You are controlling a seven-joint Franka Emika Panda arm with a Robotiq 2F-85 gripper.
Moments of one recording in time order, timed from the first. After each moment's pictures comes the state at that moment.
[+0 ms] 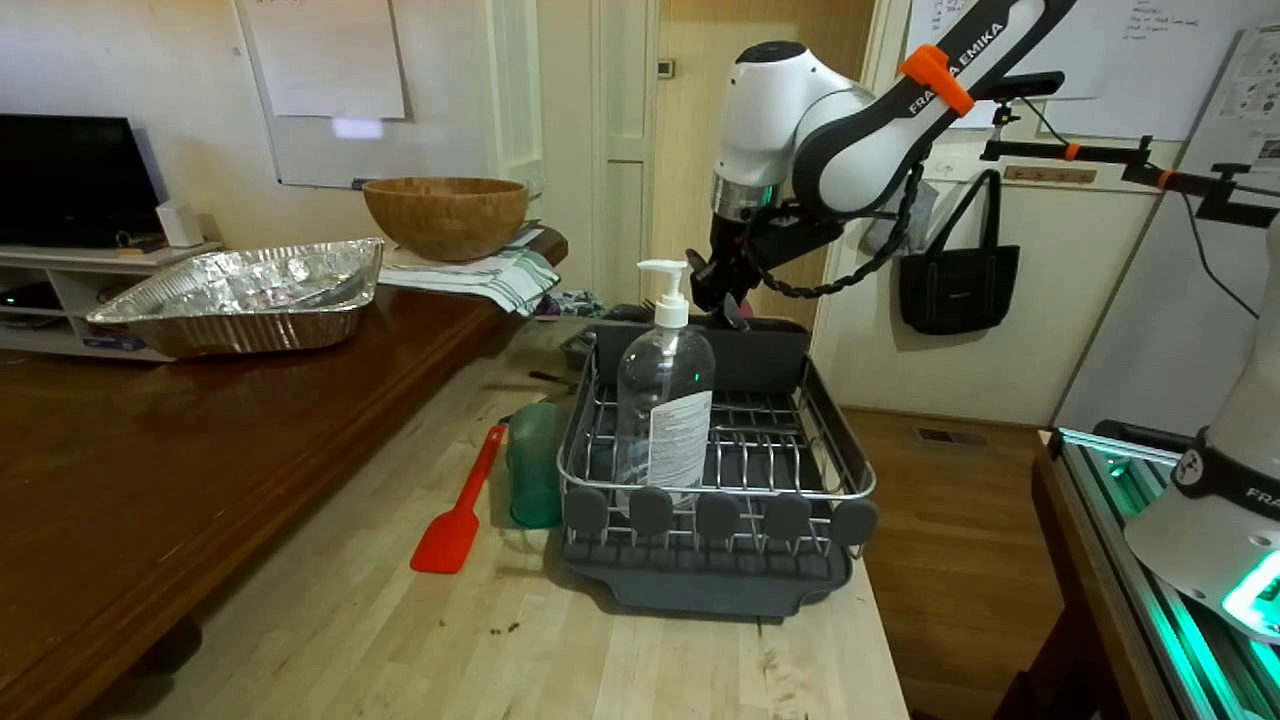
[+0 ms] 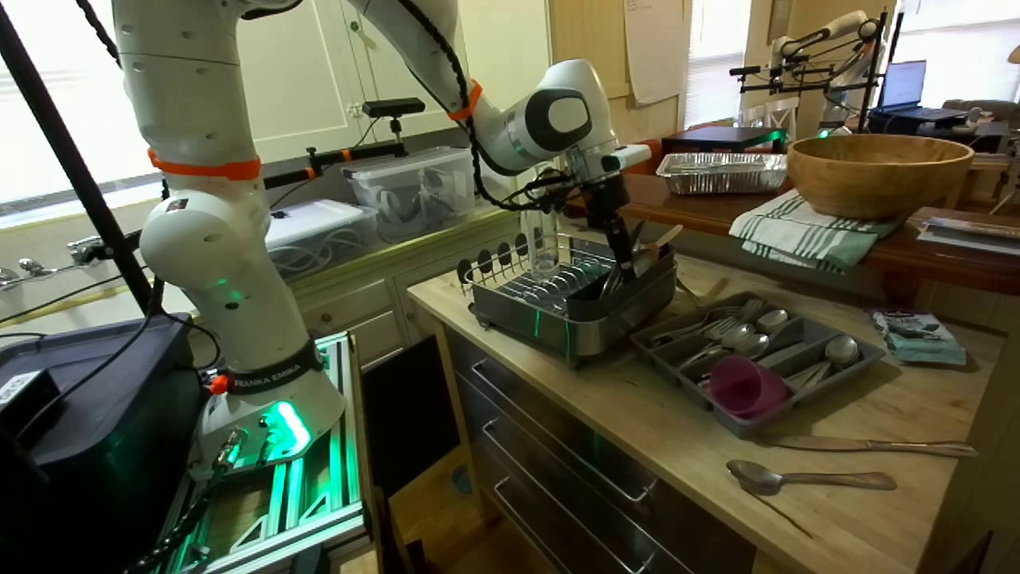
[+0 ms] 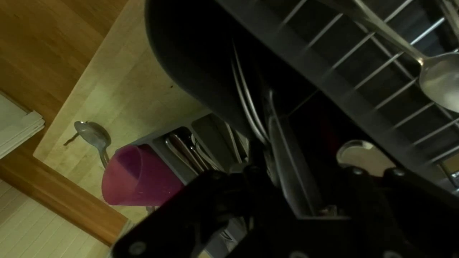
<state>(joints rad) -0.01 0.18 -0.10 -2.22 -0.47 2.53 0.76</state>
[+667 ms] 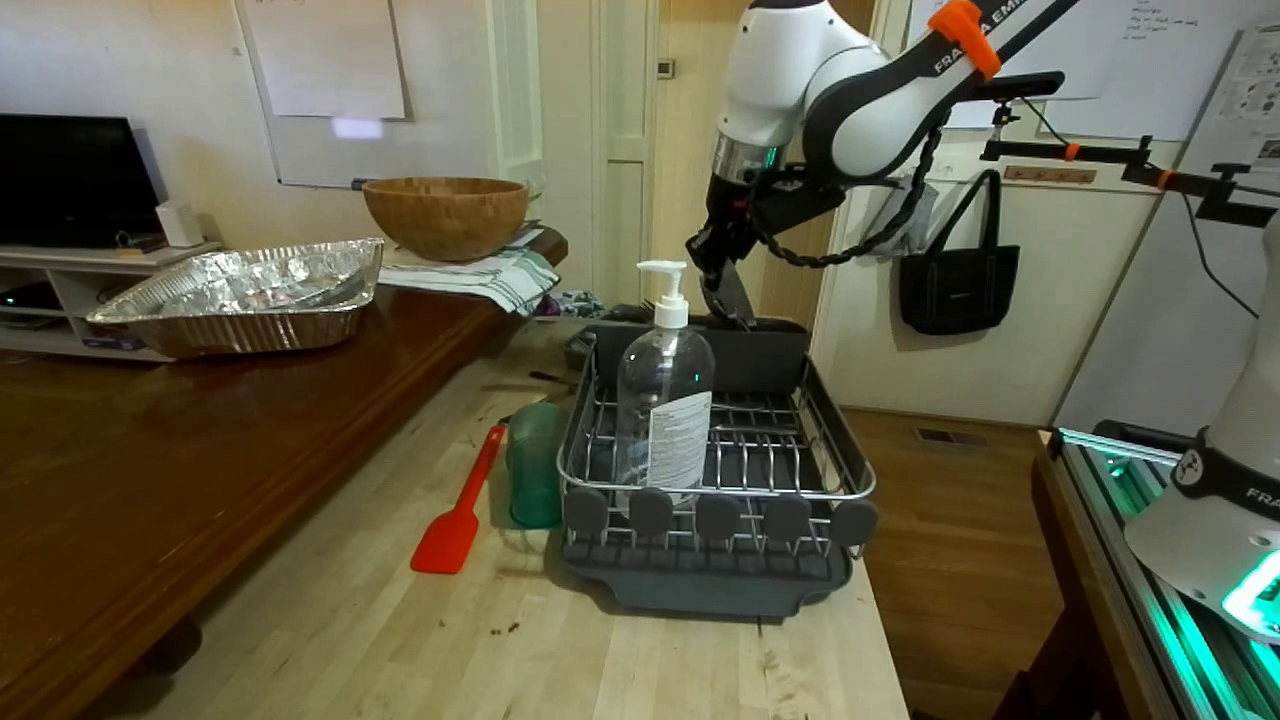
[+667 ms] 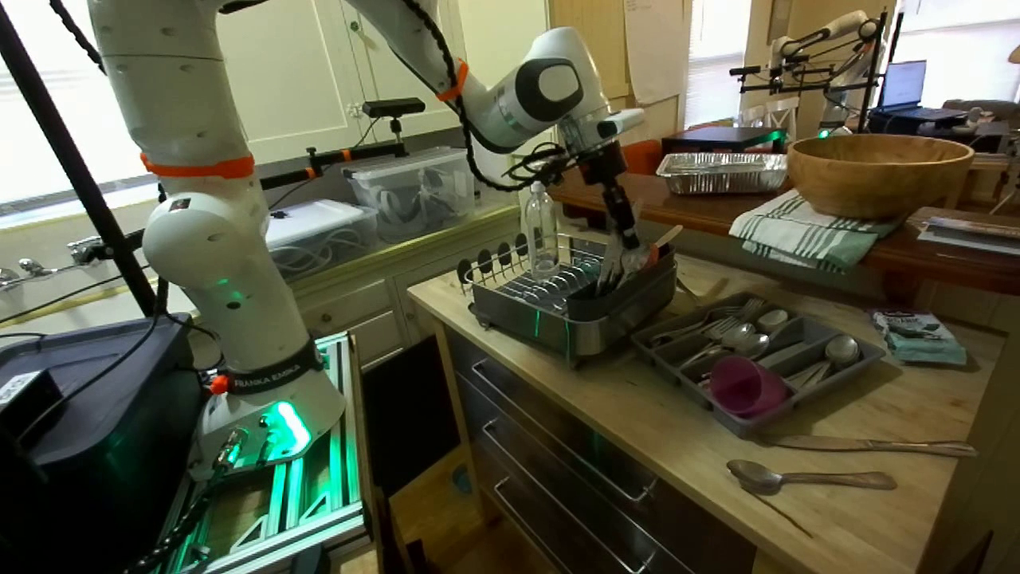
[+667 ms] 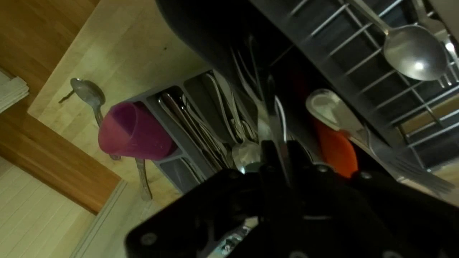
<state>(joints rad) 0.02 0.09 -0.10 -2.22 -0.49 2.52 0.72</state>
